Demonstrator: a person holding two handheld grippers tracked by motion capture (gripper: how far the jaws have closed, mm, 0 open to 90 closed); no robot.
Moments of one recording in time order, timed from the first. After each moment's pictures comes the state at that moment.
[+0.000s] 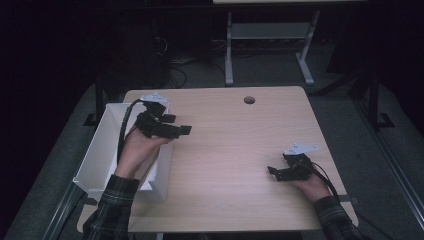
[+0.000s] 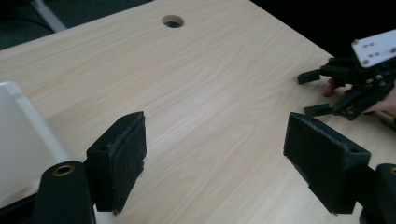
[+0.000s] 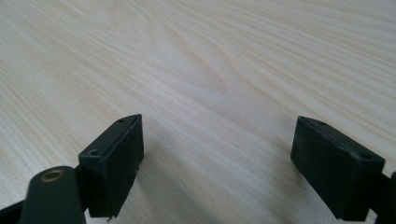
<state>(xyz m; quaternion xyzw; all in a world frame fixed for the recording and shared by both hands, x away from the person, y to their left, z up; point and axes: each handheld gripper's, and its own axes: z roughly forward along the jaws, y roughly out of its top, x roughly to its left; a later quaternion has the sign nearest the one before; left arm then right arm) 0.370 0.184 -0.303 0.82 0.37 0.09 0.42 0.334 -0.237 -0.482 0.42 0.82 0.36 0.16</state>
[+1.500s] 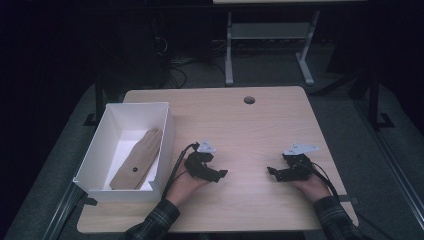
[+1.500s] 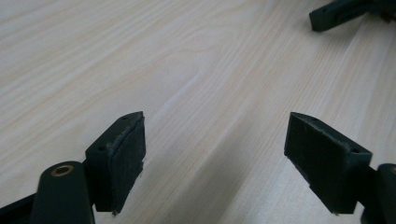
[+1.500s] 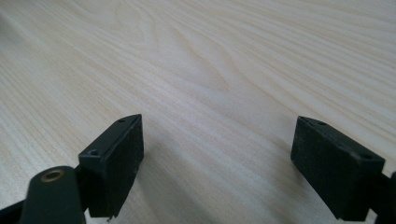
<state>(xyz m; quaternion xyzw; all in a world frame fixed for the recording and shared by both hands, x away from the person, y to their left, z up) 0.341 0.096 -0.457 0.87 0.31 0.06 0.37 0.334 -0.237 -0.482 0.41 0.82 0.36 0.16</state>
